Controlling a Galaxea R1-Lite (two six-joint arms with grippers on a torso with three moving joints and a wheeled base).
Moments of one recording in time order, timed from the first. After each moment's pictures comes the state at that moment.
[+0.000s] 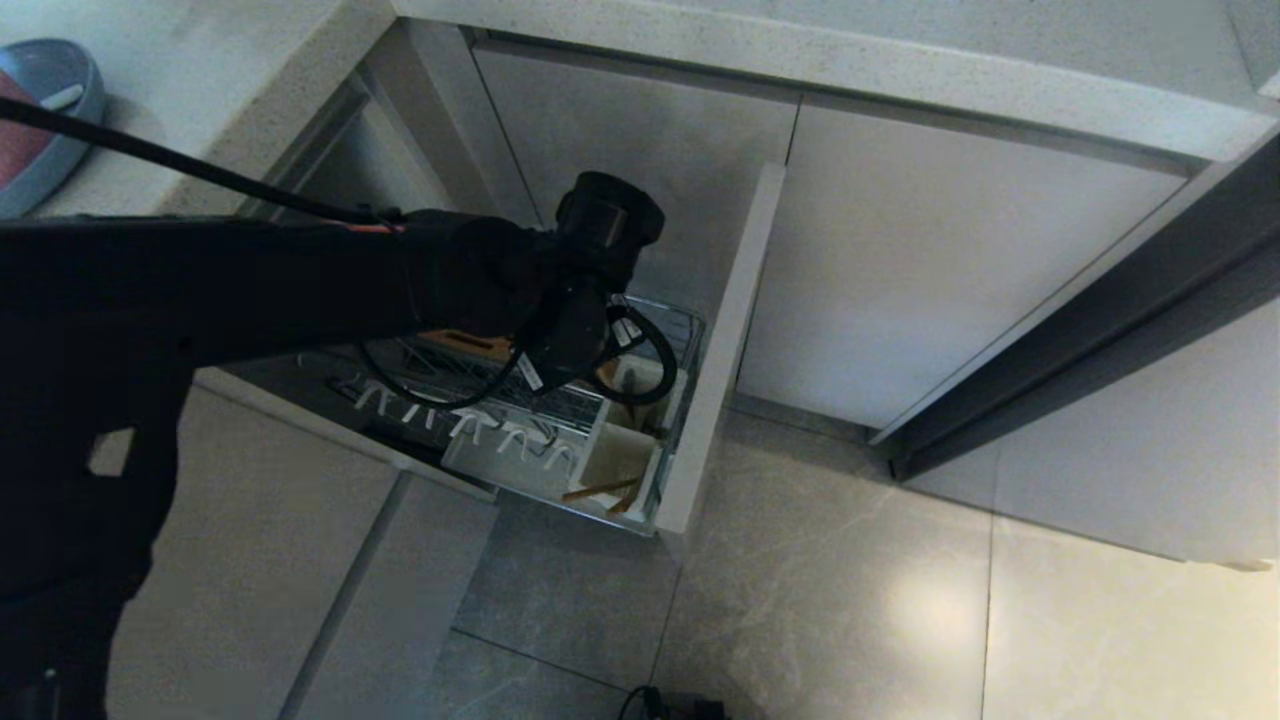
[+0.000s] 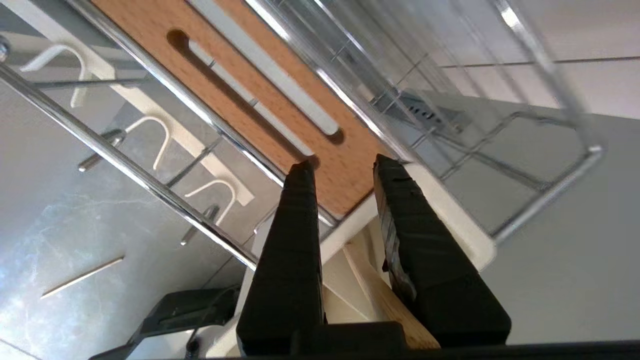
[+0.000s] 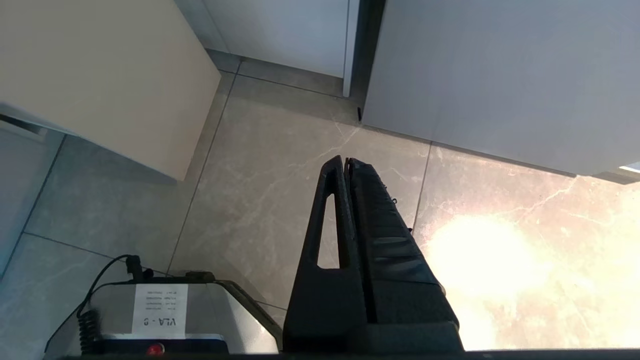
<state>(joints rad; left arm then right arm) -0.65 2.09 -1.93 0.50 0.64 -0.82 0.00 0.00 0.00 0.00 0.00 0.03</state>
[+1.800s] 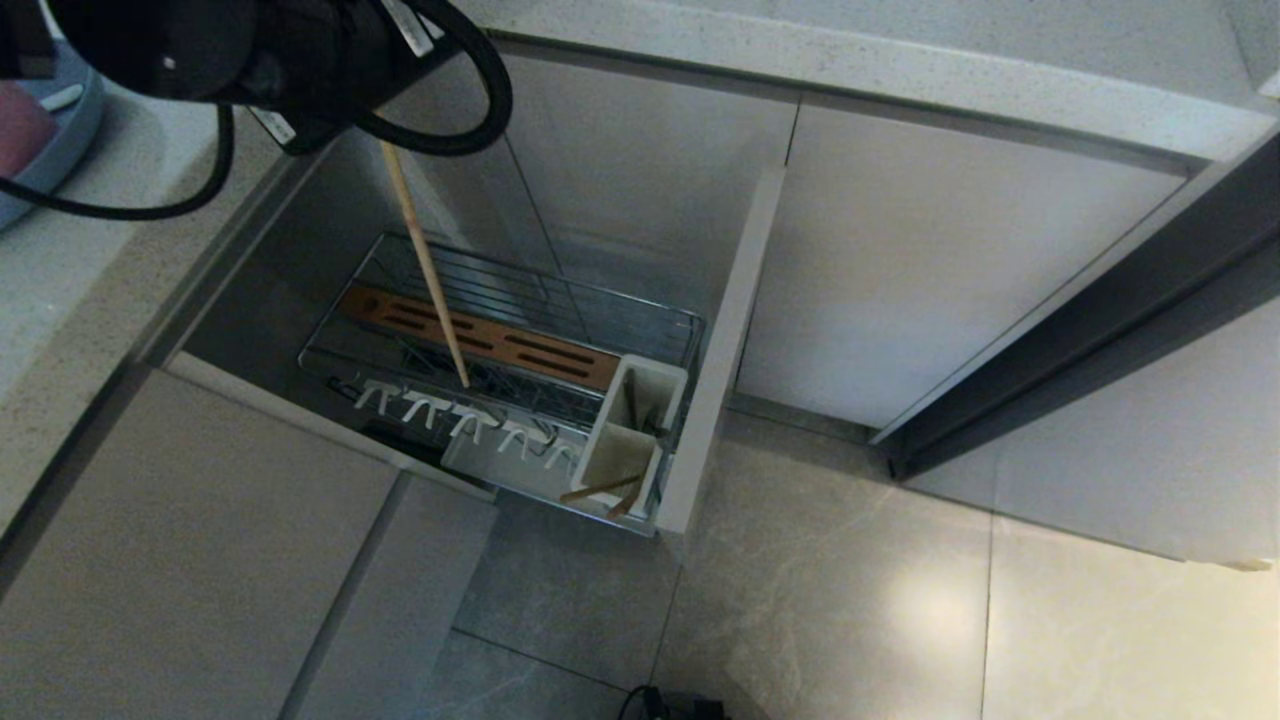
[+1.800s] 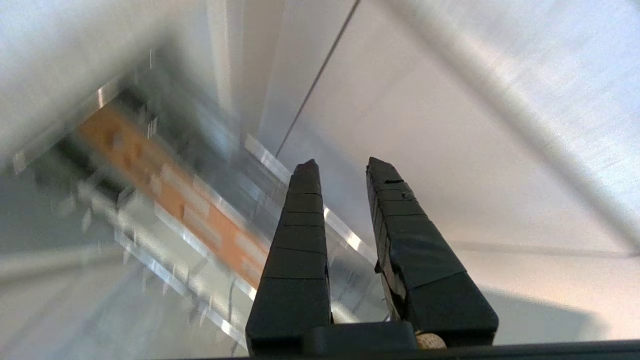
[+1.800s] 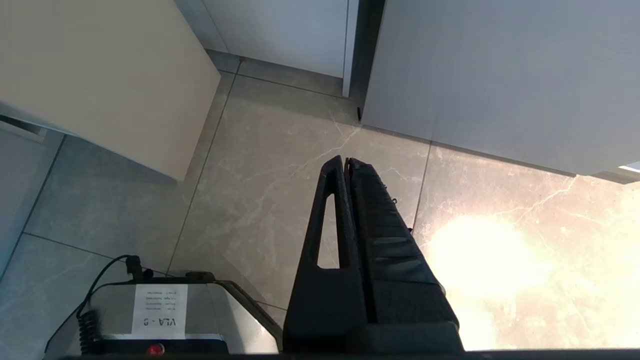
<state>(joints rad) -0.69 1.67 -1.93 0.25 0.83 -0.45 0.00 0.00 0.00 0.00 0.00 0.03</state>
